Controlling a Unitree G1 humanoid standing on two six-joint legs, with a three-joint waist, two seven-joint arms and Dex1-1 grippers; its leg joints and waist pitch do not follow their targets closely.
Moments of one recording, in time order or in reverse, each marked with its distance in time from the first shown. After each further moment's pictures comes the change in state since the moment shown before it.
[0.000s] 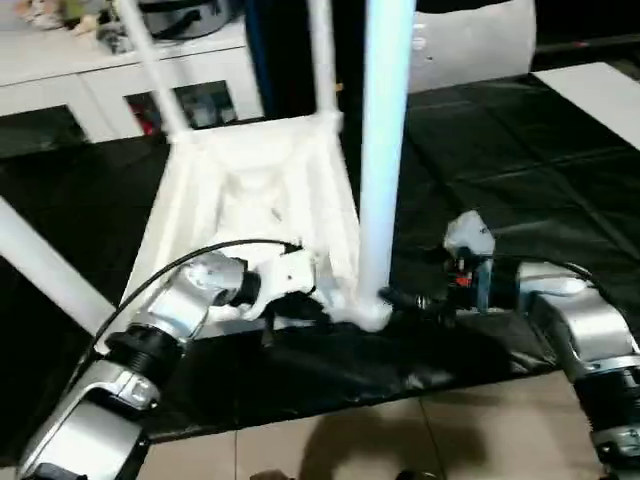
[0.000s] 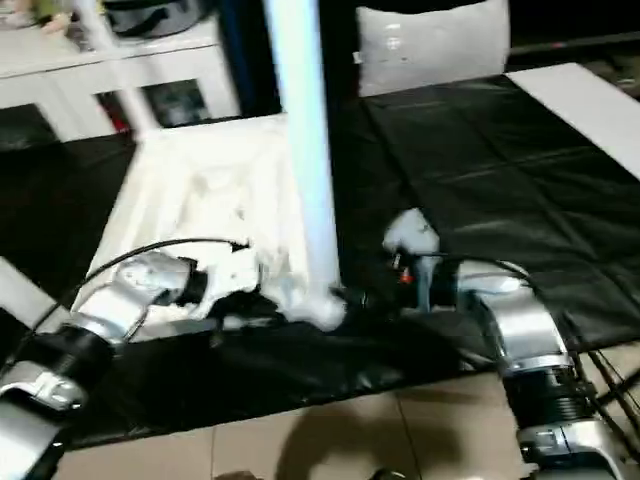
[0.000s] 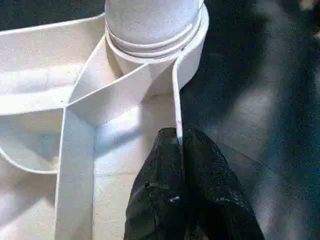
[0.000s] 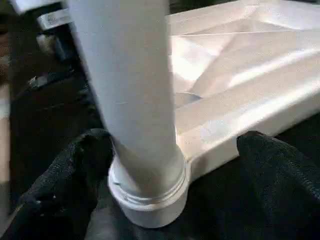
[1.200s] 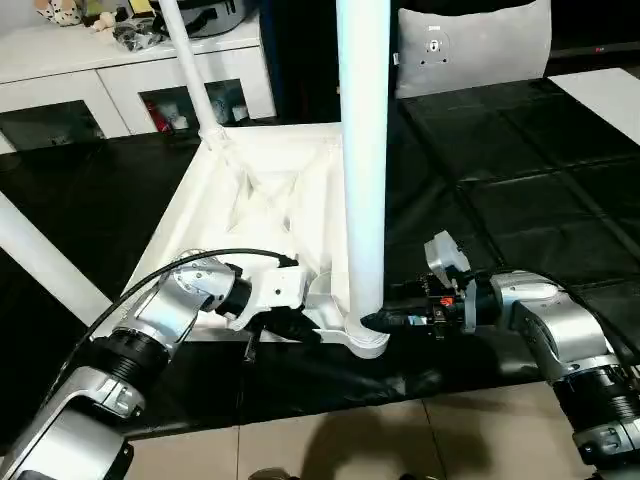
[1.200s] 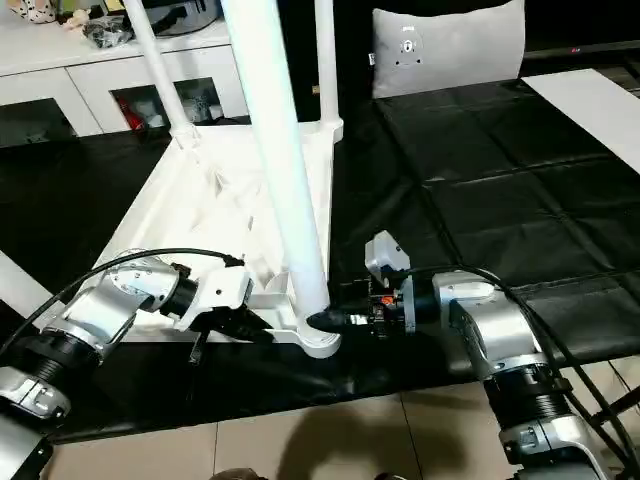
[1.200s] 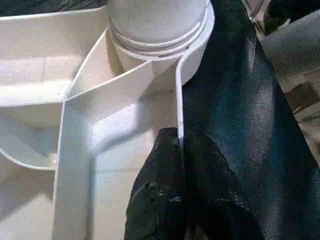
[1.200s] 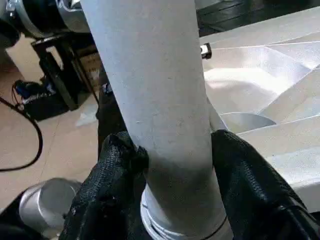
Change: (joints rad) left arm 0.031 0.039 -0.006 -0.072 -0.018 0.014 -0.095; right arm 0.000 0.074 0.042 0.025 0.088 0.063 0.154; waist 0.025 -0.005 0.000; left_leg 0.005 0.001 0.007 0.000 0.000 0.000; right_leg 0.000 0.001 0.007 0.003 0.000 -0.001
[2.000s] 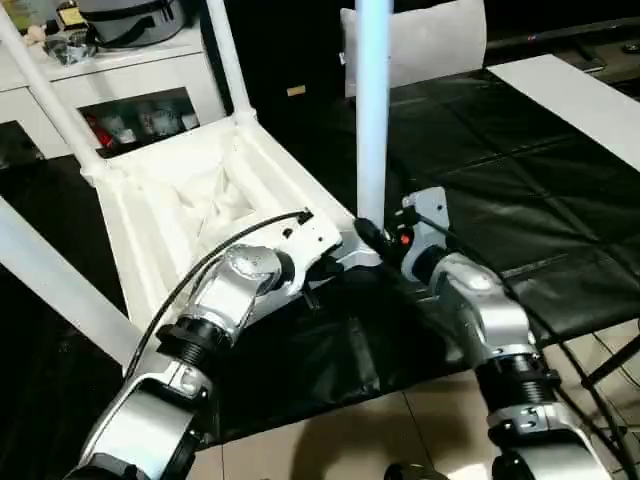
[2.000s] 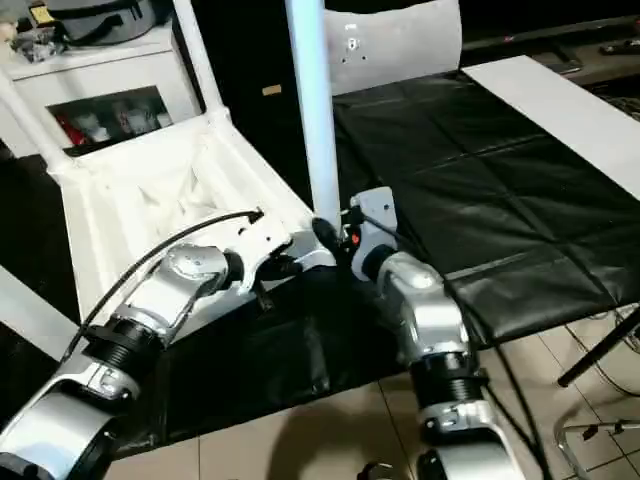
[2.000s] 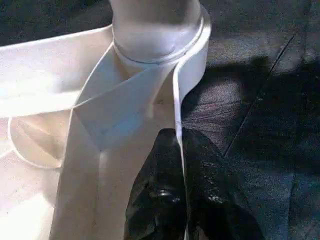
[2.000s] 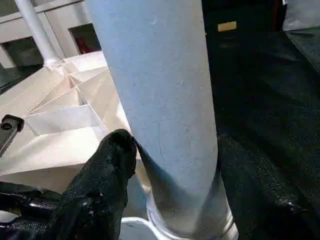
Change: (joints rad) left arm -0.092 -0.255 0.114 0.107 0.099 0.298 0.606; right arm -0.086 0.349 -0.170 0.150 -0.173 -0.104 -0.855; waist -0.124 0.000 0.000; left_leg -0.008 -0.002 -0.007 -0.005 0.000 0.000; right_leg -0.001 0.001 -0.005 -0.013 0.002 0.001
